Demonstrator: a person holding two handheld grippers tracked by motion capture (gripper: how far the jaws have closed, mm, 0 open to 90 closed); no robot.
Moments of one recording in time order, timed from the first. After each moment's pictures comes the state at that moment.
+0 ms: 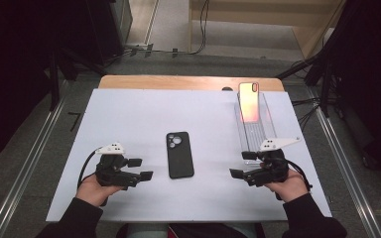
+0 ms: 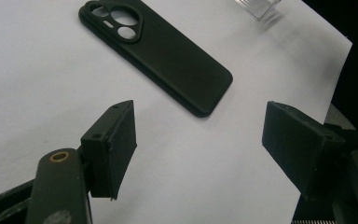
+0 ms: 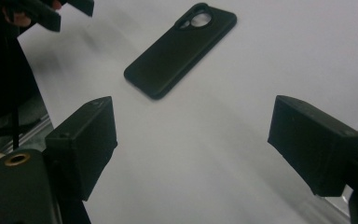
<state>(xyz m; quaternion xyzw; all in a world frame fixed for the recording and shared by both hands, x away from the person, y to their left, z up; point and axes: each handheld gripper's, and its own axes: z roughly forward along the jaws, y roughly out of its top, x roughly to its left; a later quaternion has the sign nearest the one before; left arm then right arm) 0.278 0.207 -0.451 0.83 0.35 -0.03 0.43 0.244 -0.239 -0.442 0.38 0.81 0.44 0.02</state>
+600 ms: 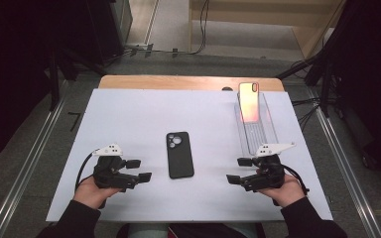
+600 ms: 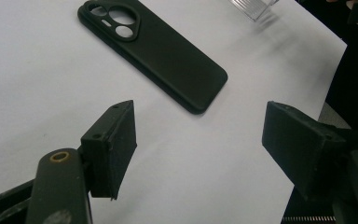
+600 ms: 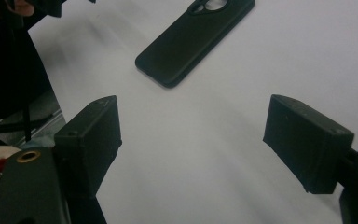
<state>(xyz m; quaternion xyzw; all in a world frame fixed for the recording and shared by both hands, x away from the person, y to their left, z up) 0.272 0.211 -0.449 0.83 0.36 -0.03 0.43 0.240 -0.229 -0.452 0.39 0.81 0.45 0.00</state>
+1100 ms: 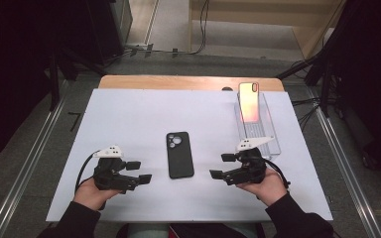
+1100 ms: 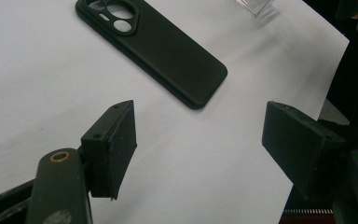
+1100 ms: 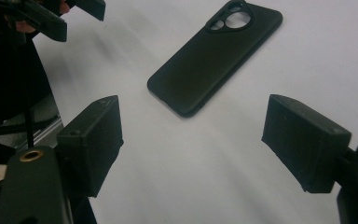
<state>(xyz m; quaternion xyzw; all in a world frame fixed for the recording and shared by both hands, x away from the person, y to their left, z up) 0.269 0.210 -0.450 0.83 0.36 -0.03 0.43 0.259 -0.187 -0.448 0.37 0.81 0.44 -0.01</state>
